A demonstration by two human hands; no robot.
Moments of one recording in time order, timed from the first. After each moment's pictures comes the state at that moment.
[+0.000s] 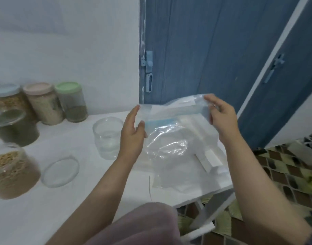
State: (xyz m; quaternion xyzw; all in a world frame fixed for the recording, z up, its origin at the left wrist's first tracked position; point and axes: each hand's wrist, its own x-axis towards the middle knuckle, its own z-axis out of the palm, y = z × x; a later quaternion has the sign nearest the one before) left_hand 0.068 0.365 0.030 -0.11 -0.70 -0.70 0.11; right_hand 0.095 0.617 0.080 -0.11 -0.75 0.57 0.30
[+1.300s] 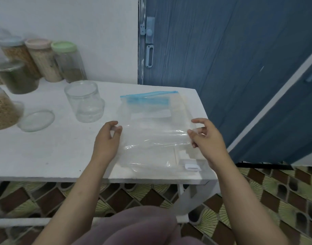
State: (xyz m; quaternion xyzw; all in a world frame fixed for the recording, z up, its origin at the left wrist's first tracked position) left_hand 0.136 0.438 -0.050 0.13 -0.83 -0.53 0.13; right_hand 0.147 0.718 0.006 -0.06 -0.82 0.57 0.05
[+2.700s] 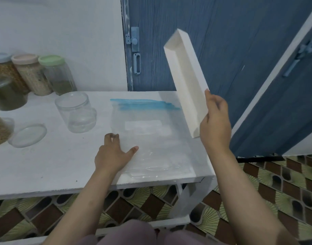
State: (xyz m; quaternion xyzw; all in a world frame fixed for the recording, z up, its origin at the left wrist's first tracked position) left_hand 0.144 0.459 -0.045 0.07 -0.97 -0.22 0.00; right_hand 0.145 0.726 0.042 -0.06 -0.89 0.30 0.33
